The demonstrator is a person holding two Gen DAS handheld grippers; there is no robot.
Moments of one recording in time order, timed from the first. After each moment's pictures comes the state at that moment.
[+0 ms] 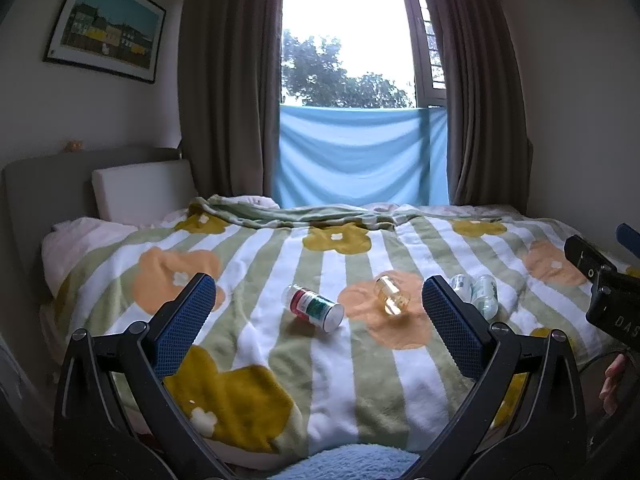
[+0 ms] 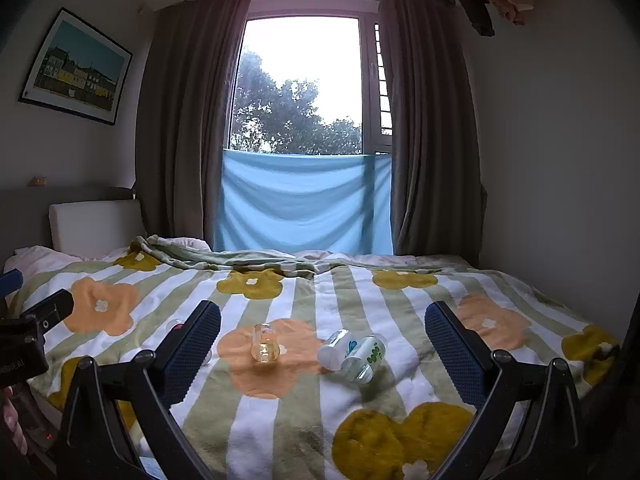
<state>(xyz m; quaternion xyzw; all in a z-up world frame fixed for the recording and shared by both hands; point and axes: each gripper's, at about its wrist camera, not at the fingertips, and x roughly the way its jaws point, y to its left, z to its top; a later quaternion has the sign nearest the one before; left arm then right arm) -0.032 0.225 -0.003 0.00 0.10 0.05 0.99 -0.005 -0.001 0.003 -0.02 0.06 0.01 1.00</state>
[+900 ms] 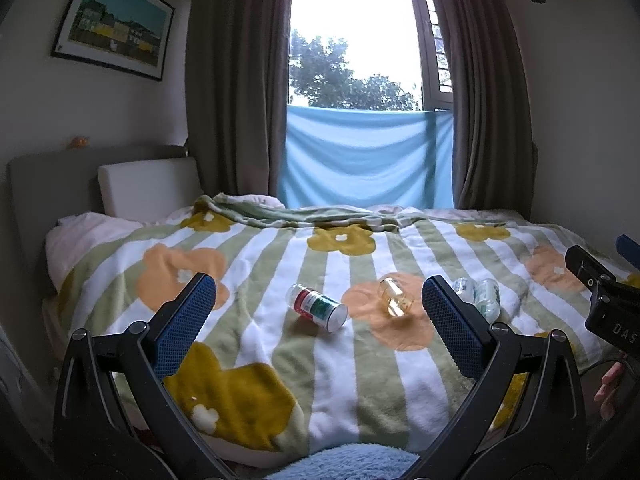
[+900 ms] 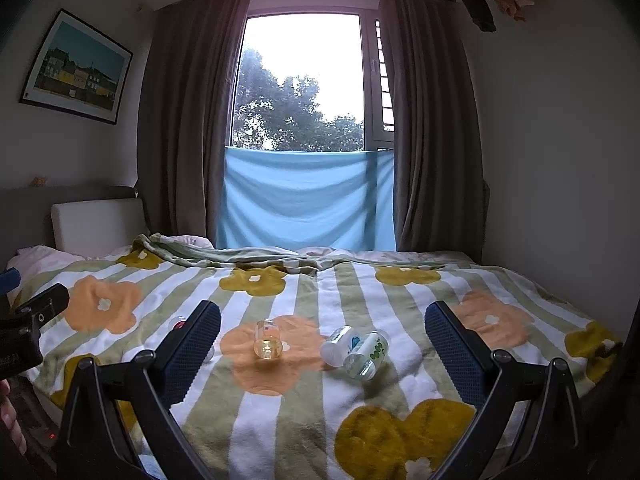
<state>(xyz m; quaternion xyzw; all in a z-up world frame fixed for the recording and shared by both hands) -0.035 0.230 -0.008 -0.02 0.10 0.06 0.99 -0.006 -0.002 0.003 -0.01 0.07 0.01 1.00</state>
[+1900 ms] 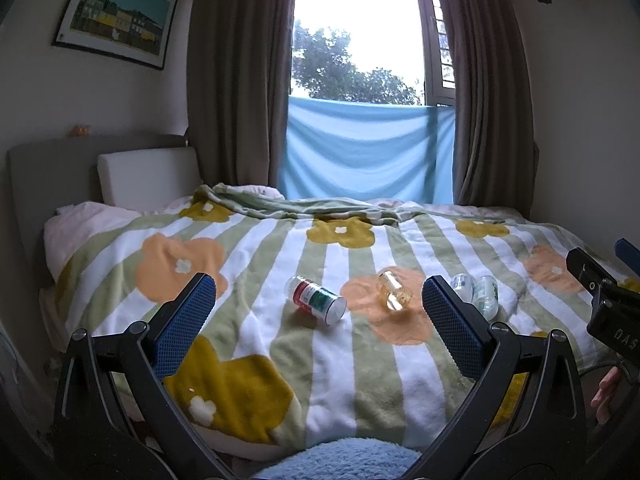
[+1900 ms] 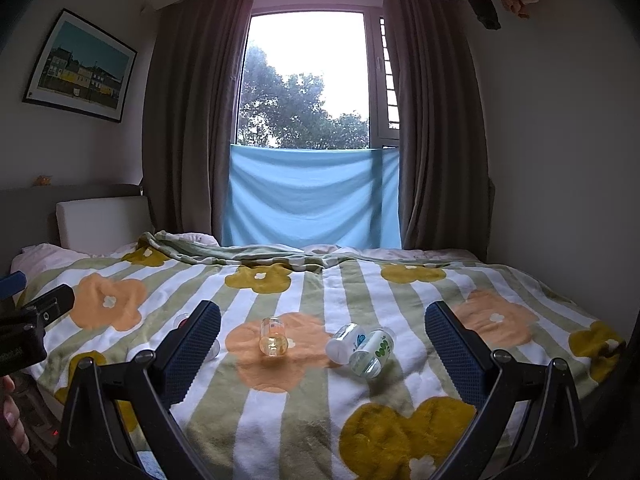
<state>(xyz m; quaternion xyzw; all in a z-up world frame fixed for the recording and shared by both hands) -0.033 0.231 -0.010 -0.03 0.11 0.06 0.99 -0.007 0.004 0.003 -0.01 0.08 0.02 1.00</state>
